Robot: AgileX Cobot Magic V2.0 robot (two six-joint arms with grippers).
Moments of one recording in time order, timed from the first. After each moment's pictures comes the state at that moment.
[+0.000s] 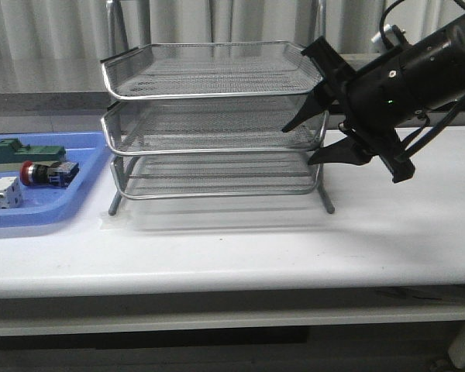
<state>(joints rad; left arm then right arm) 0.04 0.00 0.00 0.01 0.09 -0.05 0.21 1.80 -0.99 1.64 0.43 -0.71</state>
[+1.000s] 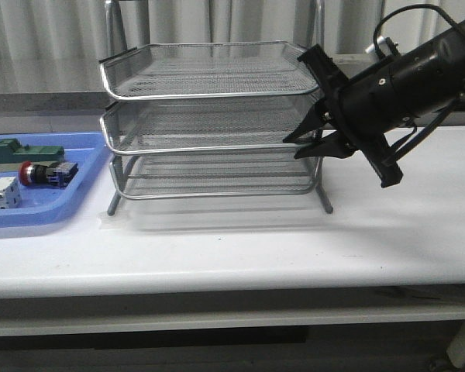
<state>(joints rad) 0.04 0.00 0.00 0.01 0.09 -0.05 0.21 1.86 -1.04 1.66 0.46 -0.71</state>
